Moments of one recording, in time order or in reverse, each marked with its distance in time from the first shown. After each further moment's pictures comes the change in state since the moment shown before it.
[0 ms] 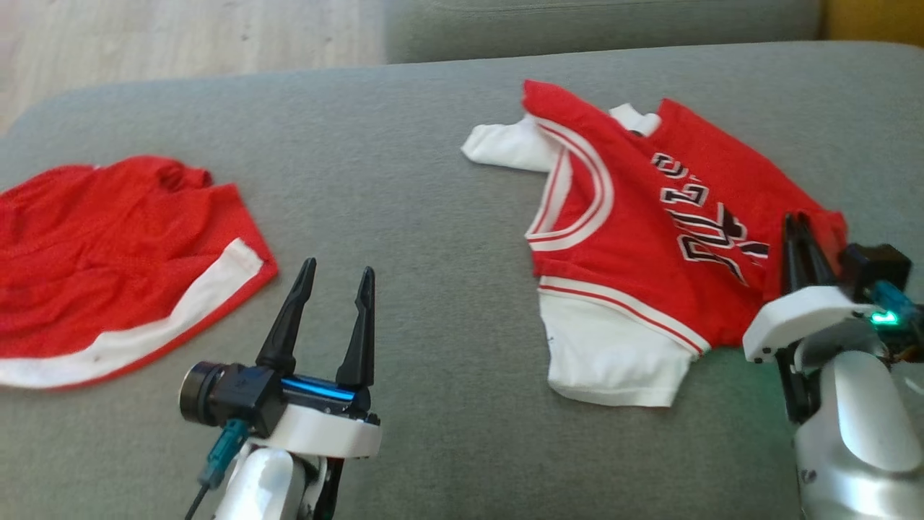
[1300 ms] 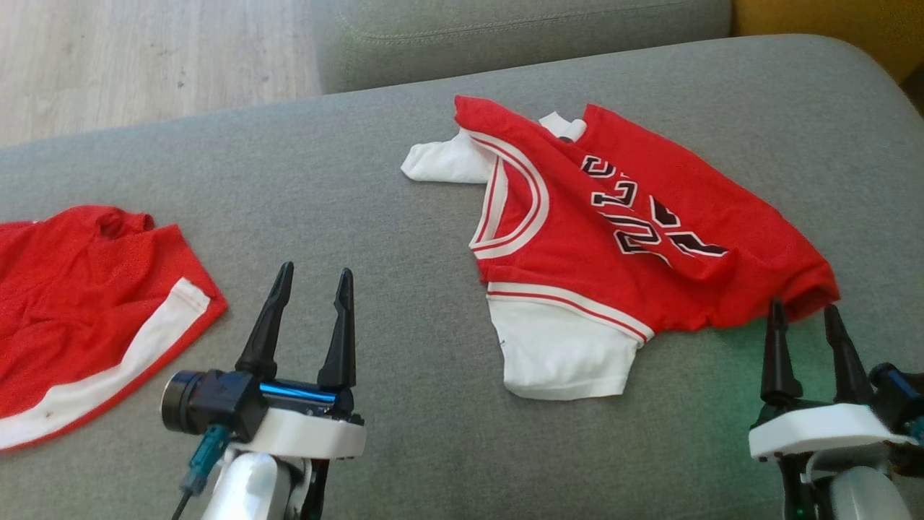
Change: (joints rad) left arm 0.020 0.000 0.047 -0.012 0.000 0.001 0.000; right arm 0.334 0.001 0.096 -0.250 0.332 0.000 -0.119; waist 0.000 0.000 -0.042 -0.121
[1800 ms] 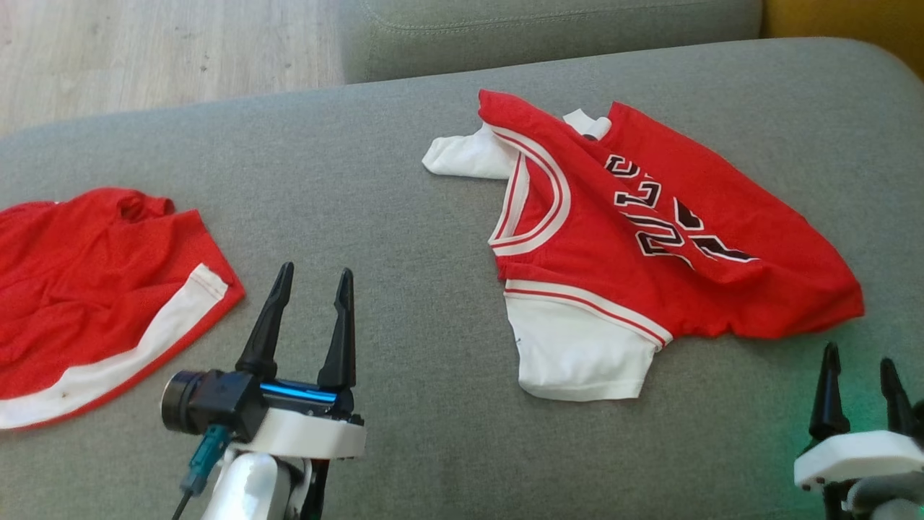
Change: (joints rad) left arm 0.000 0.000 0.000 0.001 0.002 -0.001 0.000; right arm -0.003 0.006 -0.190 0.139 -0.086 0.000 0.012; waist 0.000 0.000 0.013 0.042
